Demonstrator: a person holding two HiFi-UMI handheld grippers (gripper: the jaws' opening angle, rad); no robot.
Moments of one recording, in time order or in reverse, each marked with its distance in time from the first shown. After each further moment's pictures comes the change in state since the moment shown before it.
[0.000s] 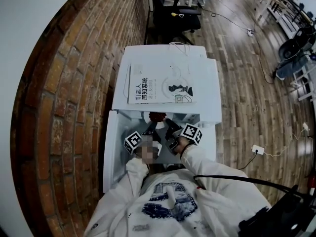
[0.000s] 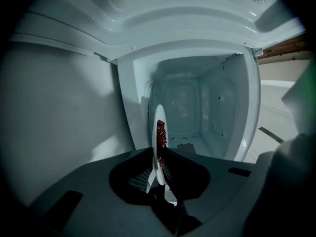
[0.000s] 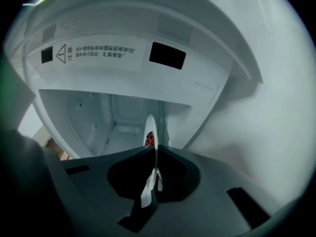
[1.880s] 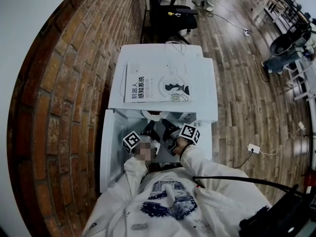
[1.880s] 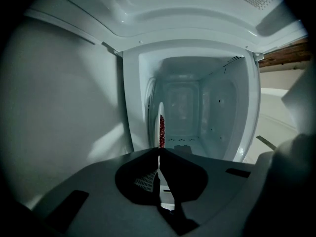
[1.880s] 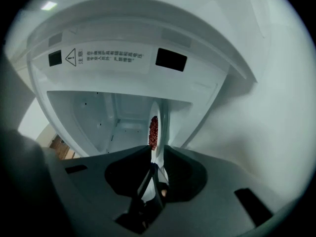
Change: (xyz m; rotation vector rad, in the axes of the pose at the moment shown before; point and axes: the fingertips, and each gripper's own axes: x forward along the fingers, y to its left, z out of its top) left arm 0.005 -0.001 -0.007 -0.080 -0.022 -0.027; right arm -0.008 0.004 -0.006 0.004 0.045 0.019
